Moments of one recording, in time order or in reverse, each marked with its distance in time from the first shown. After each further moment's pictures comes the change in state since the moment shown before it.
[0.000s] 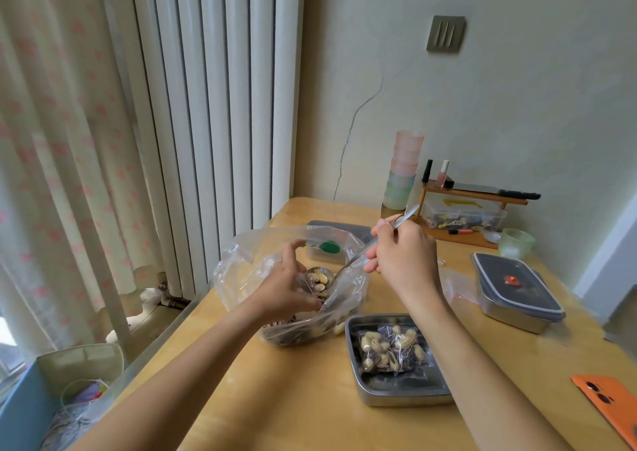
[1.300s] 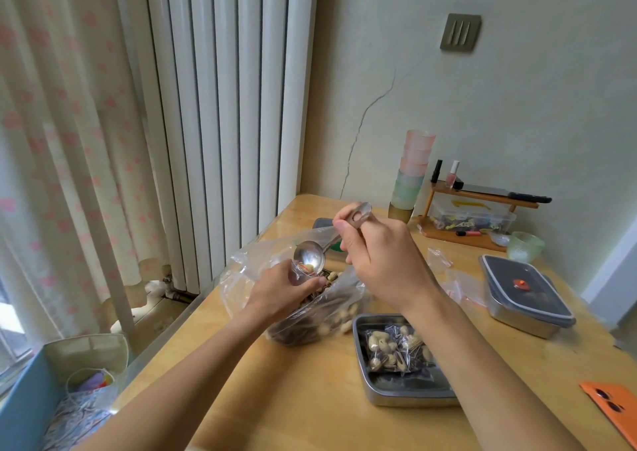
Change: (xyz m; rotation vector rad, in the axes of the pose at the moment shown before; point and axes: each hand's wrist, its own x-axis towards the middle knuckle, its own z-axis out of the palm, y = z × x) left_hand -0.008 -0.019 0.002 0.176 0.241 -0.108; right_hand -0.009 -0.021 0.012 -0.143 -0.161 -0.723
